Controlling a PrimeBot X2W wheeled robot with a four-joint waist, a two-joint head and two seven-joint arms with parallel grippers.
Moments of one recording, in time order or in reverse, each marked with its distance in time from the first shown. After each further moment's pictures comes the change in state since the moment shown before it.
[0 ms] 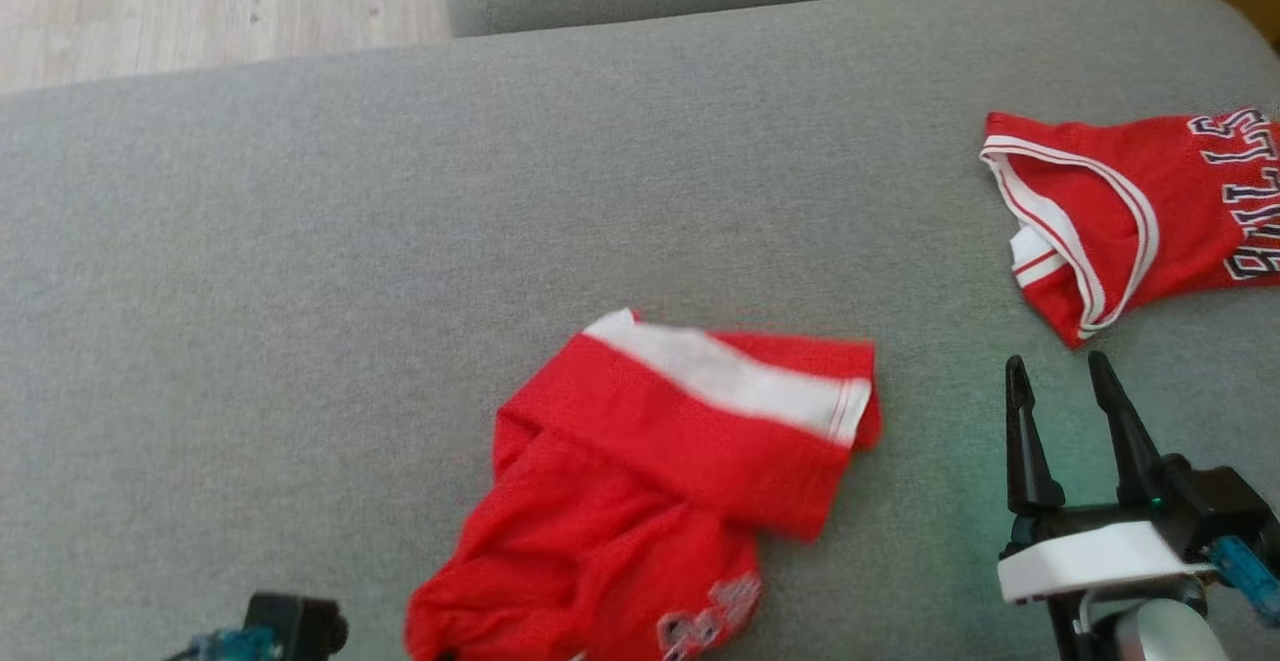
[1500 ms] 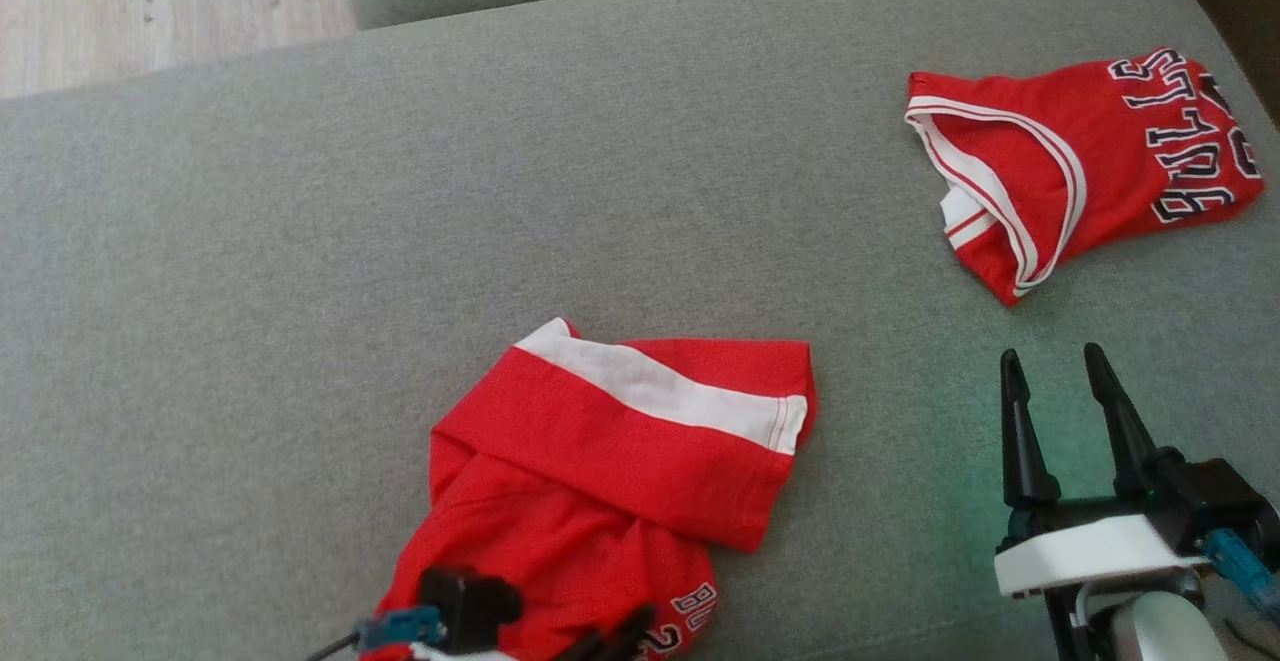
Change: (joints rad) left arm -0.096 -0.279 -0.123 0.155 0.116 -0.089 -0.124; right arm -0.013 0.000 0.004 0.003 -0.019 0.000 0.000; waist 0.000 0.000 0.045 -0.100
